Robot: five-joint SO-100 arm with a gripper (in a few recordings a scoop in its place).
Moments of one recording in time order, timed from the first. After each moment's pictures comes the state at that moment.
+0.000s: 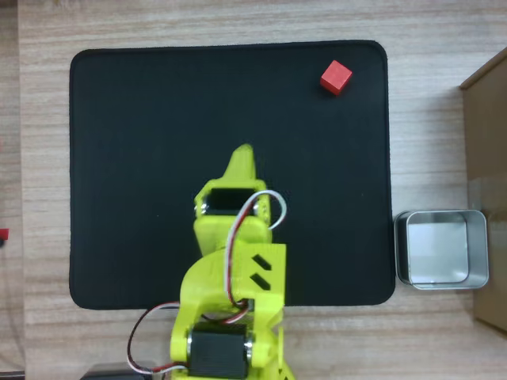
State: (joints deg) arm 4.8 175.6 171.4 34.7 -0.2
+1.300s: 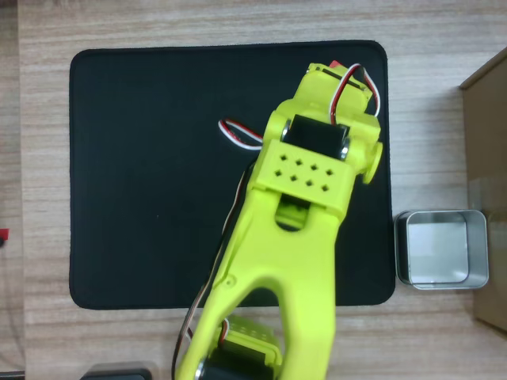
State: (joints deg) arm 19.0 94.0 112.7 39.3 12.6
